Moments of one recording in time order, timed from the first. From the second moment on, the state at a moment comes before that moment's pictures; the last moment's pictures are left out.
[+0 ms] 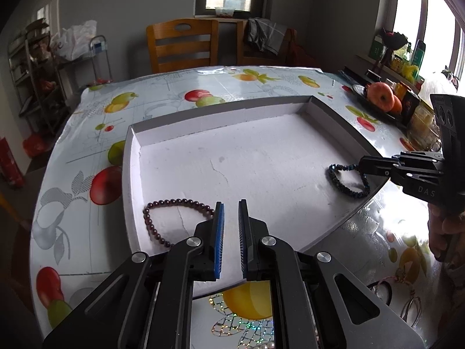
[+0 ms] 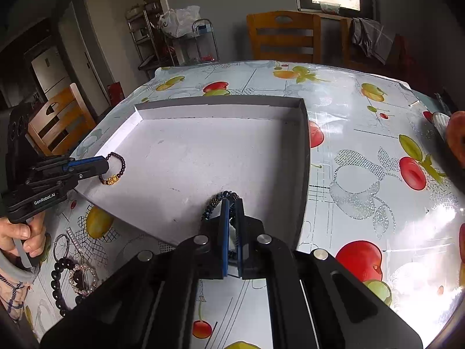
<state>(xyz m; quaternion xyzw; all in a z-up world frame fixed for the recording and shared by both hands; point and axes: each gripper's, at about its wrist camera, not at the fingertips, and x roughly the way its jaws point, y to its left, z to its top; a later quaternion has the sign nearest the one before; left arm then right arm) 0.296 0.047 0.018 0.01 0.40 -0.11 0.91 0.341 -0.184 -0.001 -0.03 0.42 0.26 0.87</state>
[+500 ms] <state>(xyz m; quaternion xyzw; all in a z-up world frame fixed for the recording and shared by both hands) 0.263 0.048 0.037 0.02 0.35 -0.10 0.93 0.321 -0.190 0.008 -0.03 0.39 0.25 0.88</state>
